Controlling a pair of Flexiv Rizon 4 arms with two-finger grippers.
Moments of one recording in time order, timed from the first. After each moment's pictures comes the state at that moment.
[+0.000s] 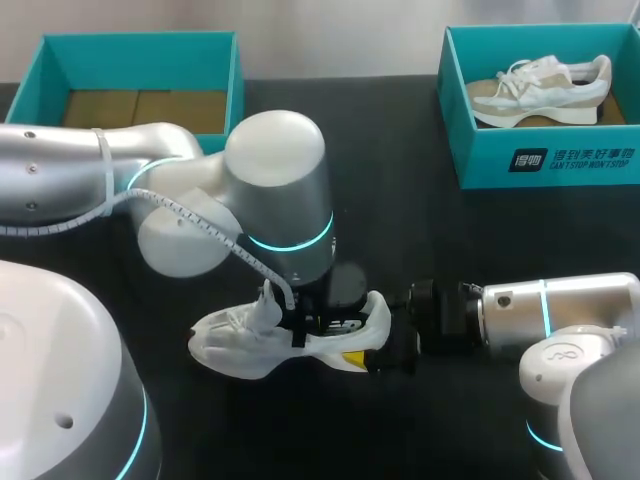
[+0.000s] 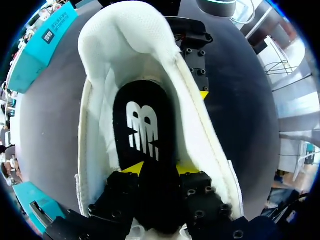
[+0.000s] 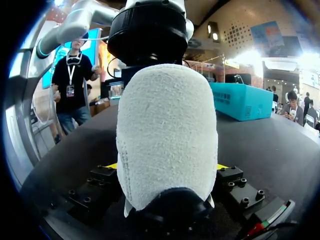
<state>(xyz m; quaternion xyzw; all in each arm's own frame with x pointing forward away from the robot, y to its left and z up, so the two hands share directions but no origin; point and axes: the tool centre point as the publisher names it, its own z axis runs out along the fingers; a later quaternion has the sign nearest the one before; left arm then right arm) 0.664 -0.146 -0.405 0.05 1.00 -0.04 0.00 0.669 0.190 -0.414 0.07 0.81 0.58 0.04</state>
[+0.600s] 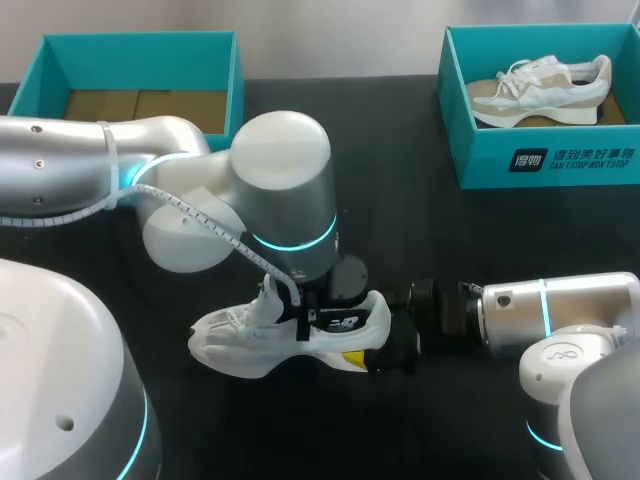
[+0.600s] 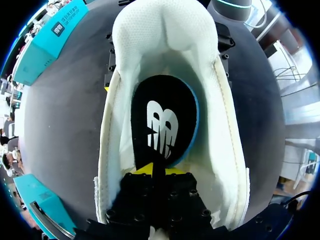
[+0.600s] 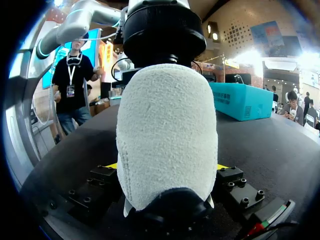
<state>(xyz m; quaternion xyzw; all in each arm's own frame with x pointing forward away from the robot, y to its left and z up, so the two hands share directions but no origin) 0.677 -0.148 -0.407 0.03 1.00 -0.03 0.02 0.670 0.190 -0.414 0.07 0.81 0.58 0.04</state>
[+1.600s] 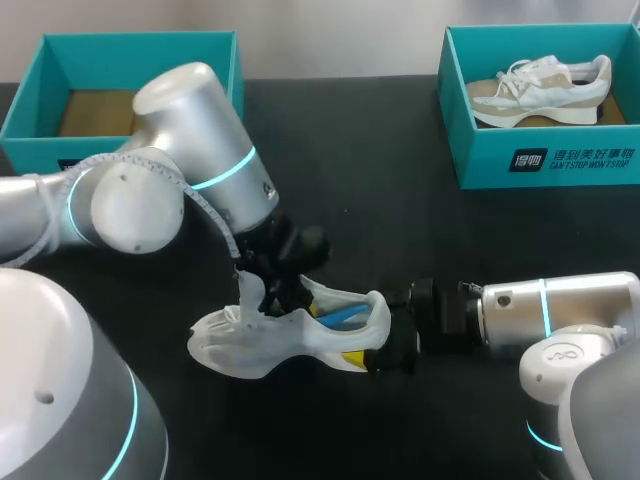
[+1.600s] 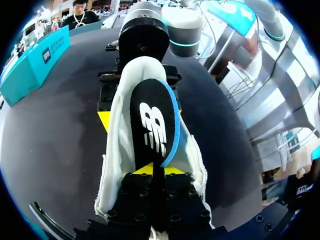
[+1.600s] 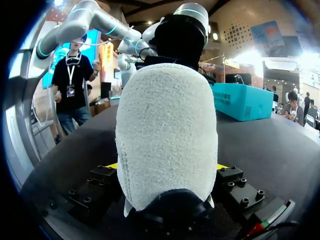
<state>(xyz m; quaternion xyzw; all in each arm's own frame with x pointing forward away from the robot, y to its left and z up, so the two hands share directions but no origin) 0.661 -0.147 -0.380 0.11 0.96 -0.23 -0.15 0.669 0.191 -0.412 0.07 0.81 0.58 0.04</state>
